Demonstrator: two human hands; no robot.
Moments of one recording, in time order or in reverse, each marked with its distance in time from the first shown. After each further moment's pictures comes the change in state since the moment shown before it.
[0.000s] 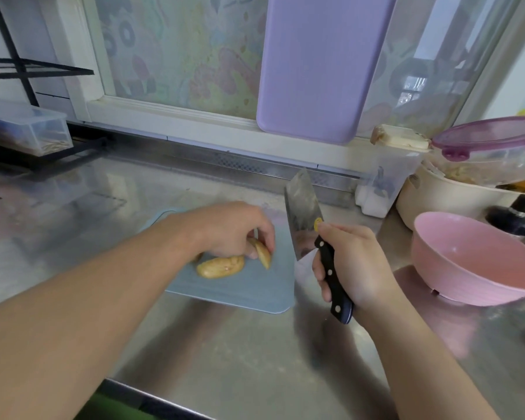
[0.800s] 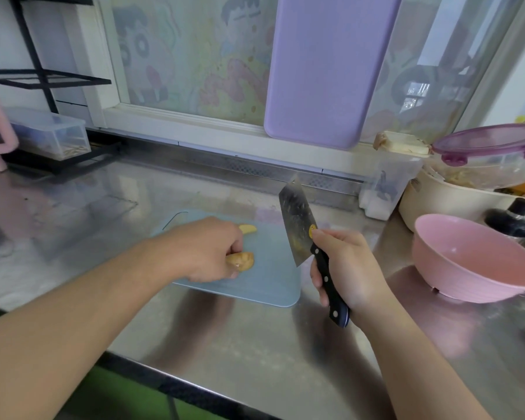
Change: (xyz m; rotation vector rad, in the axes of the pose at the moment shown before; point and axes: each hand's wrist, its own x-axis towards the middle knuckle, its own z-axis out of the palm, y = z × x) left_hand -0.070 0.000 0.003 0.086 0.018 -0.269; right_hand -0.012 0.003 0.010 -0.054 -0.056 -0.002
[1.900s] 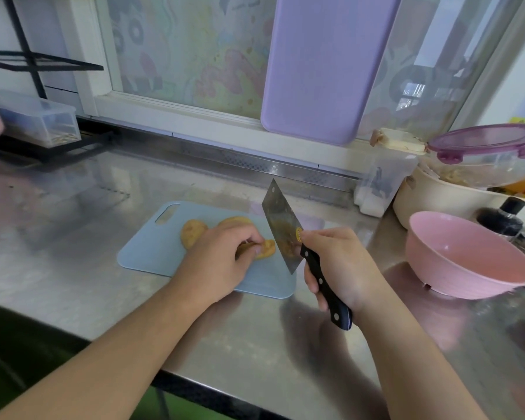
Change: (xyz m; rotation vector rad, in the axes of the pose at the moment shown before) left_hand 0.008 0.024 0.070 -0.513 0.628 0.134; right_hand -0.012 -0.011 0.001 -0.154 -0.083 0.075
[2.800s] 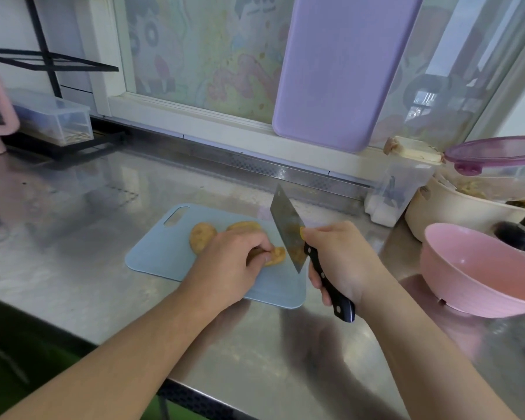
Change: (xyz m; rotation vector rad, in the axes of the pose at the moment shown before) left_hand 0.001 0.000 0.000 0.013 0.018 0.000; right_hand 0.017 -0.020 0.007 -0.155 0.010 0.015
